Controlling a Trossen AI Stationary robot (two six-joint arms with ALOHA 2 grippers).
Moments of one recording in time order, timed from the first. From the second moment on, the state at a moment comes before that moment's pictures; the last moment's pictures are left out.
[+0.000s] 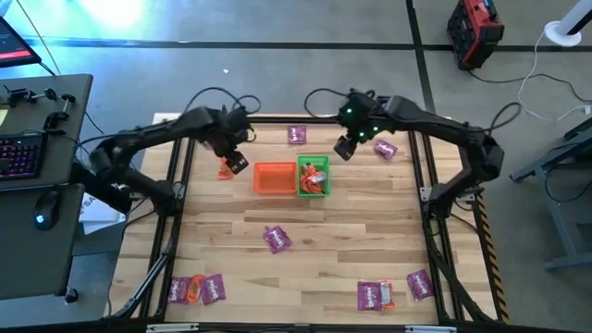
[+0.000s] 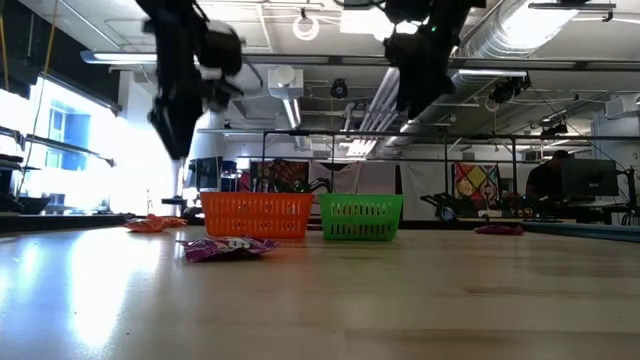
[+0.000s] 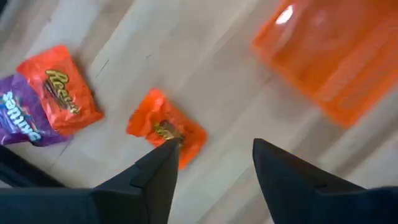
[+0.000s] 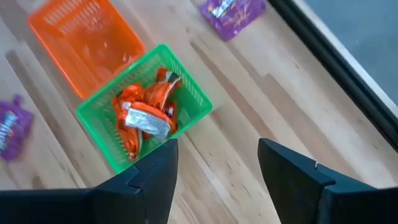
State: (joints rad) left arm 0.58 1.47 1.14 -1.13 -0.04 -0.10; right arm -0.46 1.54 1.49 -1.04 -0.01 0.18
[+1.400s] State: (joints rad) left arm 0.78 1.53 1.14 -1.11 -0.02 -0.04; right arm -0.28 1.50 1.49 -1.15 0.15 0.39
